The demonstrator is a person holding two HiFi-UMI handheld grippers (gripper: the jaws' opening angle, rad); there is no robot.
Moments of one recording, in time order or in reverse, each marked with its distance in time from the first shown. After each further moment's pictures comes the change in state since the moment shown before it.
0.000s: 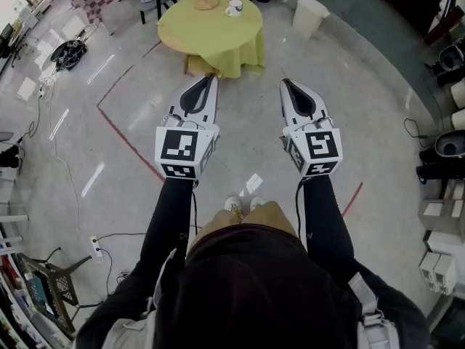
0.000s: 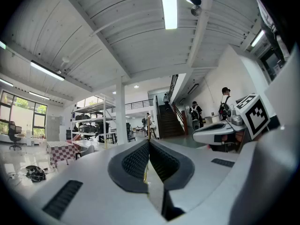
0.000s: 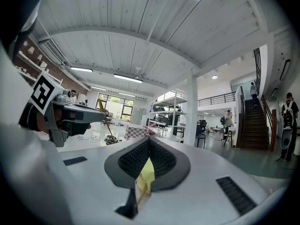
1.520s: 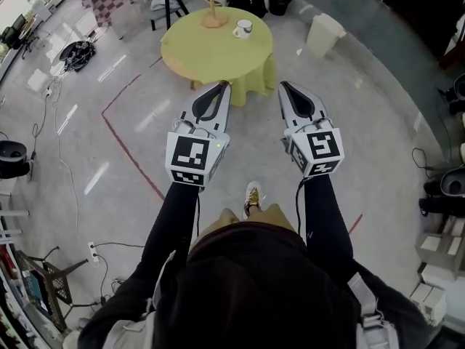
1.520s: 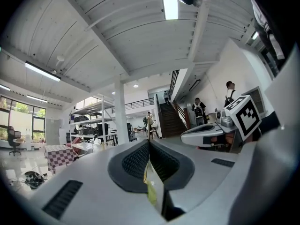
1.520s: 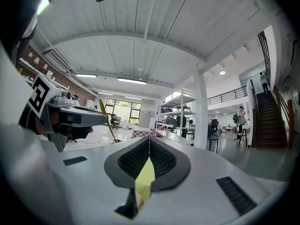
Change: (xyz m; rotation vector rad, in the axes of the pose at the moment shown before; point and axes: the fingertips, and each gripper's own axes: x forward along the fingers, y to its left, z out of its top) left arm 0.151 0.031 -0.010 0.041 0.008 0.009; right arm 0.148 -0.087 -0.014 0.032 -0.034 0.134
